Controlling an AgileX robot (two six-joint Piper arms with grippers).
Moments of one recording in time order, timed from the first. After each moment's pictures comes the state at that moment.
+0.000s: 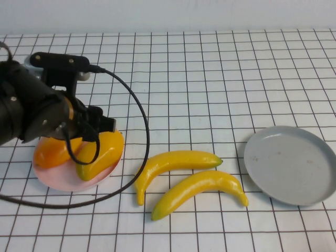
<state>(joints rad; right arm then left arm) 0.03 -0.01 0.03 0.07 0.35 0.10 -0.50 1.48 -1.06 0.45 0.69 -0.60</state>
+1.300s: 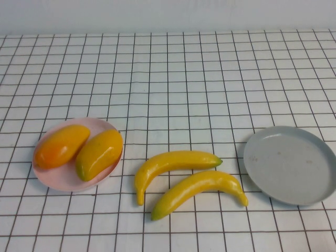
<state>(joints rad) 0.03 -0.01 0.03 0.07 0.35 0.10 -0.37 0.17 -0.21 0.39 0.43 -0.48</state>
